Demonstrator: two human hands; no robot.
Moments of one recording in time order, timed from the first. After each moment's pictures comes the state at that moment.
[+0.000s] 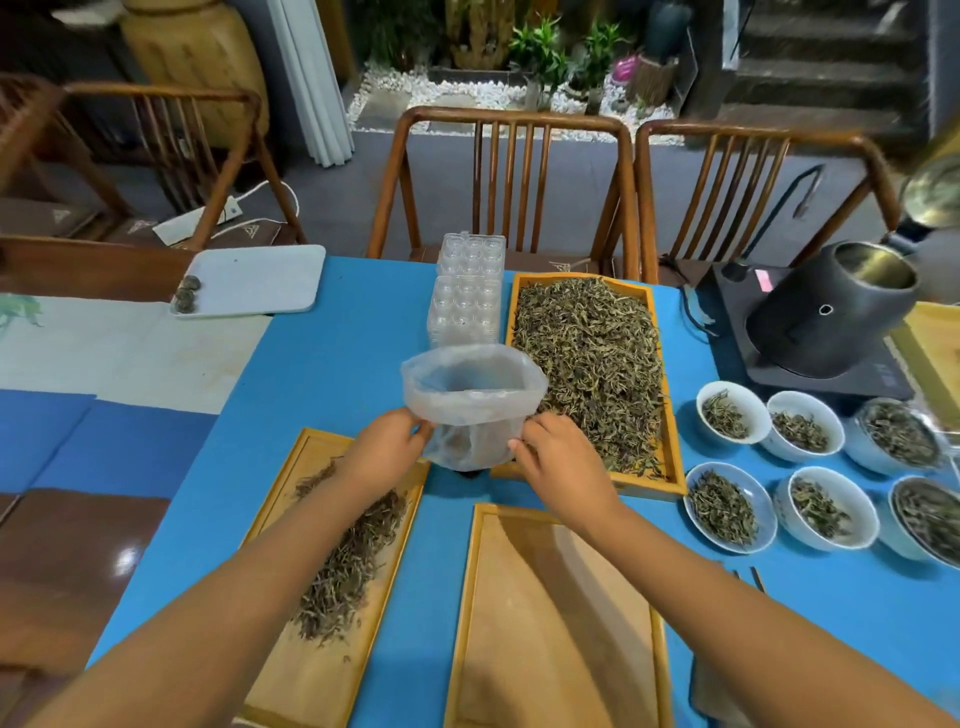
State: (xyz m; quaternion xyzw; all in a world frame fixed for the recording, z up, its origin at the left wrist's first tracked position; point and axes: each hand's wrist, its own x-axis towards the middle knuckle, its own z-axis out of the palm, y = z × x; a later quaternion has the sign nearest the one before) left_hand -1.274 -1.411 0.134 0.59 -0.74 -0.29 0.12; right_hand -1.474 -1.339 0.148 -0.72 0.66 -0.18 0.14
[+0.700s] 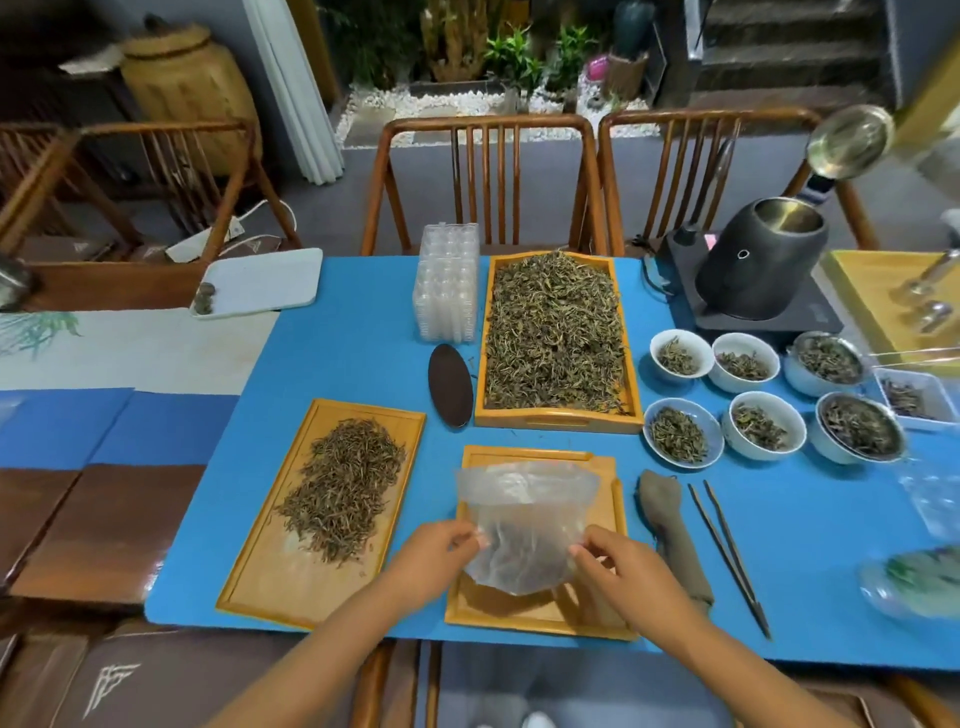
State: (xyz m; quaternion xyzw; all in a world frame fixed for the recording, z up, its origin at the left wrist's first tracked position) left_hand -1.288 -1.223 0.139 0.52 -0.70 -0.48 0.02; right_hand -1.506 -1.136 0.147 -0.59 0.69 -0.21 0.37
